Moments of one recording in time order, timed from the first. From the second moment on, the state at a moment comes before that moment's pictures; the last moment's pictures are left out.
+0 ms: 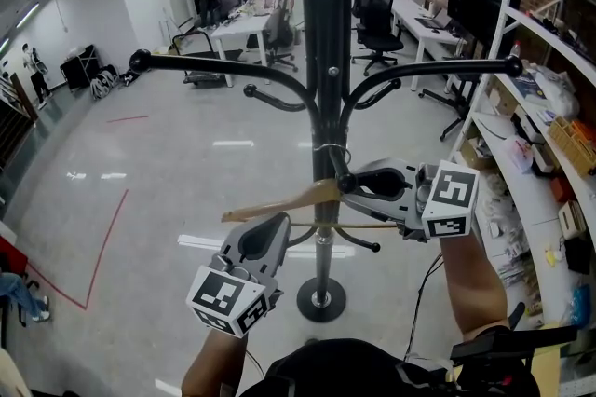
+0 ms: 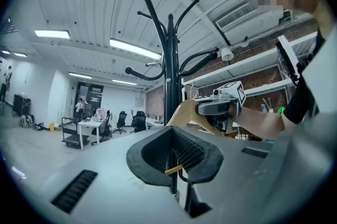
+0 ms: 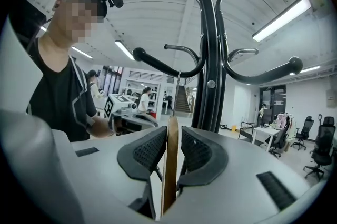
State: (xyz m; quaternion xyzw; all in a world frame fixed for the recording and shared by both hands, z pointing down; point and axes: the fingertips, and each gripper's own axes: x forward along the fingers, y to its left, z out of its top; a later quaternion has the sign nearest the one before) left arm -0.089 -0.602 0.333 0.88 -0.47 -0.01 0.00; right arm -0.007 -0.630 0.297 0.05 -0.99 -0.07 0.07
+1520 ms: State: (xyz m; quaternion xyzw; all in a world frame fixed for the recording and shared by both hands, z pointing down) left arm -0.093 -0.490 0.352 0.85 -0.53 -0.01 0.03; right arm 0.150 -0.522 0.286 0.34 -0.94 -0.04 -0.03
